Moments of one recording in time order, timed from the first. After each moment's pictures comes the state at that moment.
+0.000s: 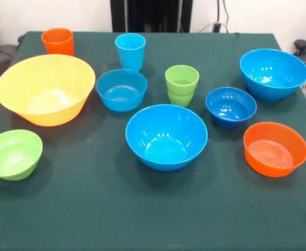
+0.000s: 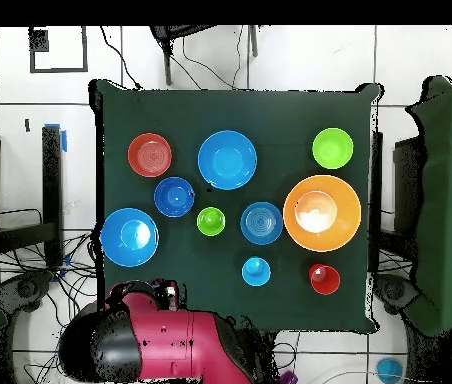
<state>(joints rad) 0.01 -1.22 -0.02 2.18 0.00 0.55 1.67</state>
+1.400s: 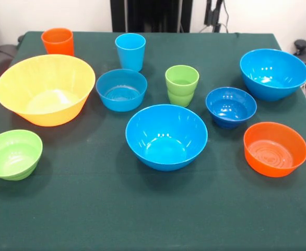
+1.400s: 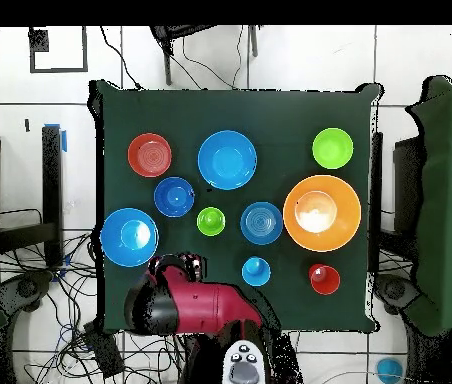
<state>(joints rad) -0.06 -0.85 -0.03 2.15 -0.05 0.10 1.67</state>
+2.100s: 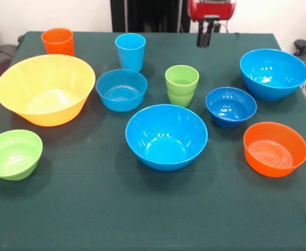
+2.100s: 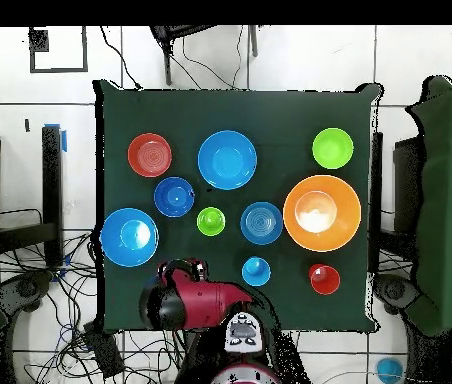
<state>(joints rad) -0.06 -0.64 -0.04 2.13 -0.10 -0.05 1.67</state>
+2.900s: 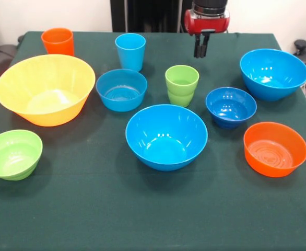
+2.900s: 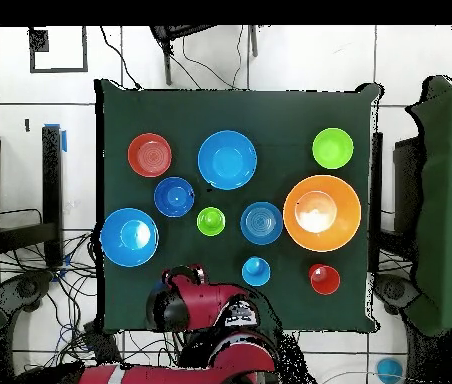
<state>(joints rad) -0.06 -0.52 -0.04 2.10 -0.16 -0.13 1.67</state>
